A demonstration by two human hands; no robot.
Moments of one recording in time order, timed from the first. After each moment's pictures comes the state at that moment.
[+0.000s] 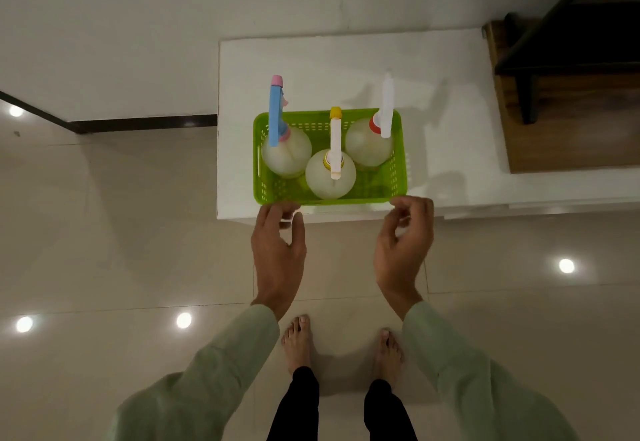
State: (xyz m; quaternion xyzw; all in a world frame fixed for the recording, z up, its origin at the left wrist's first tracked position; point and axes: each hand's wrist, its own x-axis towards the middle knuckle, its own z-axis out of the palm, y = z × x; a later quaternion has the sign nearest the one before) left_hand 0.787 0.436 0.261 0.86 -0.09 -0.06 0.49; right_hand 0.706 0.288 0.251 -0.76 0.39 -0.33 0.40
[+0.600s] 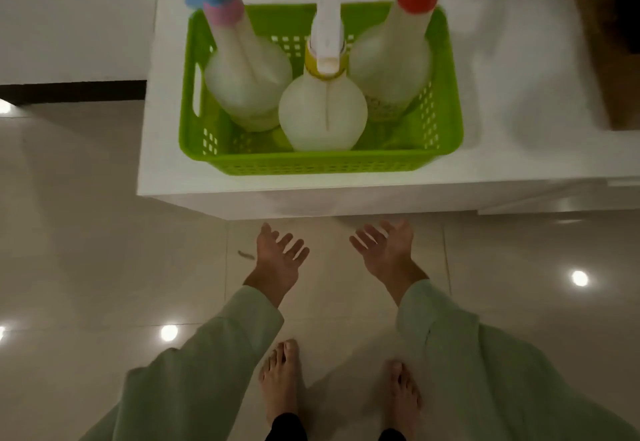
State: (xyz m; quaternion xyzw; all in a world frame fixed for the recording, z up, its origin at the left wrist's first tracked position) left_hand 0.788 0.421 0.008 0.44 0.46 -0.35 0.68; right_hand 0.706 0.257 -0.004 -0.12 0.59 -0.08 0.79
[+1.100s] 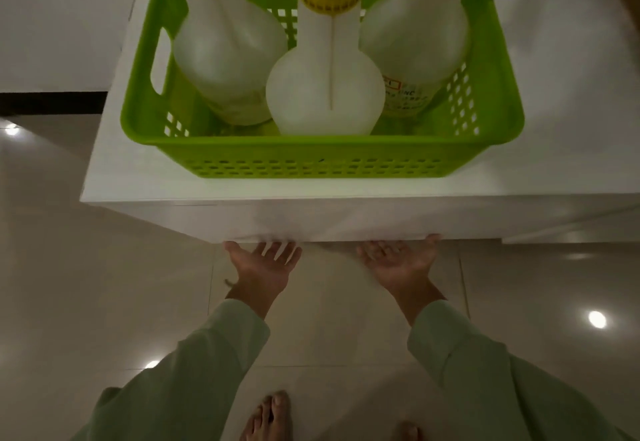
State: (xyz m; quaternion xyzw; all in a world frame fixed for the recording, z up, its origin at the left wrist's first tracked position) left_hand 0.824 0.421 -0.069 0.29 0.46 -0.29 0.79; right_hand 0.720 0.224 -0.080 -0.02 0.51 -0.13 0.85
